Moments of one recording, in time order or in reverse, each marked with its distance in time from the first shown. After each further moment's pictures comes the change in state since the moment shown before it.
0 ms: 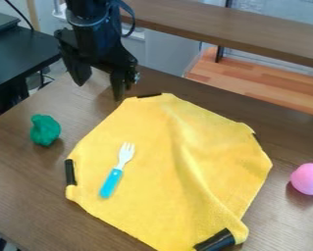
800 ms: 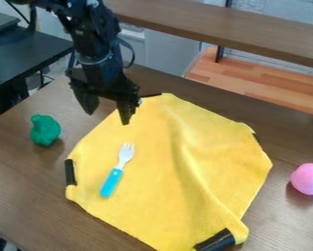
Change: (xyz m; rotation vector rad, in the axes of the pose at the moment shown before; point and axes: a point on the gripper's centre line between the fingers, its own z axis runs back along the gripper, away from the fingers) arm -0.005 0.001 -0.061 -0.084 0.046 0.105
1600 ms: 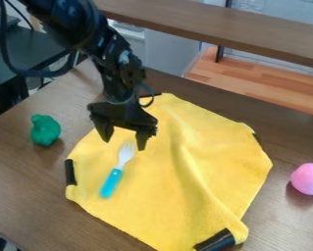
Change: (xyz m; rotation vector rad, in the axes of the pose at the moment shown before) arm -0.004 -0.019 -0.060 0.047 0.005 0.072
